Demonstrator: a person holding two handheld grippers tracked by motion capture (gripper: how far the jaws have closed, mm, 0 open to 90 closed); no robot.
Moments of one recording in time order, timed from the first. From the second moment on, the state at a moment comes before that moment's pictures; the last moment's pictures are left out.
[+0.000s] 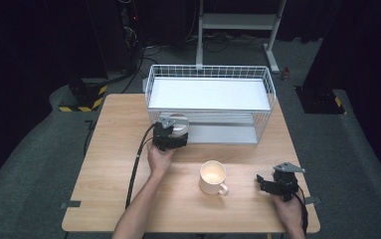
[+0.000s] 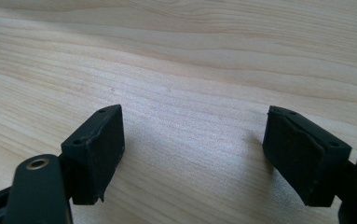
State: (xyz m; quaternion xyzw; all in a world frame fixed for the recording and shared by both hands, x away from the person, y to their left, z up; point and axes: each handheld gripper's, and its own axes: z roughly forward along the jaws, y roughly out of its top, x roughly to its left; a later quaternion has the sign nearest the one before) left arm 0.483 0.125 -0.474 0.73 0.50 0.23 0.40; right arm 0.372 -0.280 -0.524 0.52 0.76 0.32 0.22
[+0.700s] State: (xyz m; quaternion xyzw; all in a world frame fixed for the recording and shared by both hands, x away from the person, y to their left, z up) left arm 0.493 0.119 -0.480 0.72 0.50 0.26 0.40; right arm 0.372 -0.280 -0.524 0.51 0.76 0.32 0.22
